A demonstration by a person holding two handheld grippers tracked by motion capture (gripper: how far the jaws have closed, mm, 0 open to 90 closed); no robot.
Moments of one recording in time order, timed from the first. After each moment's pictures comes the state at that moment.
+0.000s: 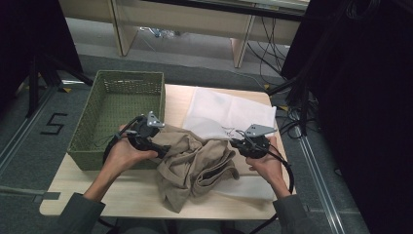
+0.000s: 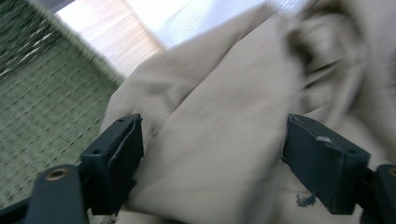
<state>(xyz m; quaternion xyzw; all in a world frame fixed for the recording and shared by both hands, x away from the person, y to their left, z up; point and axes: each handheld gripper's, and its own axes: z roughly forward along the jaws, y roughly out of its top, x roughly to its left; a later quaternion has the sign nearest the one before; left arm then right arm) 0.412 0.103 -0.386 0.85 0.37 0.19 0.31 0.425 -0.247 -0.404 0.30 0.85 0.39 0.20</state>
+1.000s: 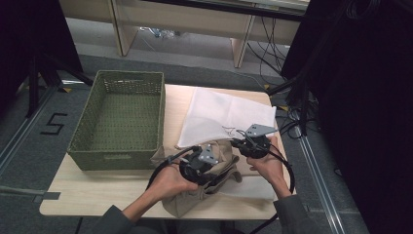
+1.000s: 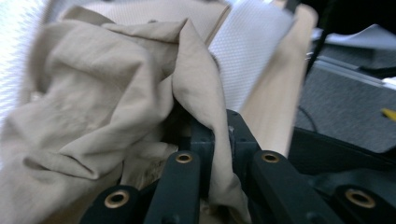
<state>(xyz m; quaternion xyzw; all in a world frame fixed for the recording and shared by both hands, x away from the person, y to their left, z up) 0.360 -0.033 -0.404 0.91 0.20 0.06 0.36 0.424 -0.249 -0.402 0.30 0.85 0.38 0.21</state>
